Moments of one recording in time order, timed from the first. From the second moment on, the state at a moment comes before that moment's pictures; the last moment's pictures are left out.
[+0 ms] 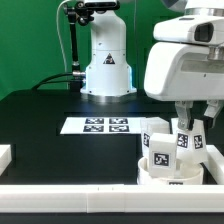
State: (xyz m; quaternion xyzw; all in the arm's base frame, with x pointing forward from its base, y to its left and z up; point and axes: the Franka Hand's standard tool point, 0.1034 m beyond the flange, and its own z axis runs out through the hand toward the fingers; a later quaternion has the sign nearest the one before) arm 0.608 0.097 0.089 0.96 0.26 0.02 0.07
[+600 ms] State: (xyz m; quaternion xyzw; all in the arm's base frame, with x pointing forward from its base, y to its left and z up) arm 0.609 0.084 0.088 1.00 -0.09 0.00 0.03
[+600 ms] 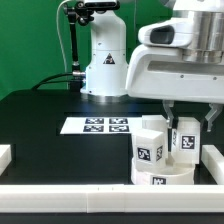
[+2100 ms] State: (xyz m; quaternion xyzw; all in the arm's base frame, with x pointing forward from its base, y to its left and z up) arm 0.613 0.081 0.085 0.74 -0.67 0.03 -0.07
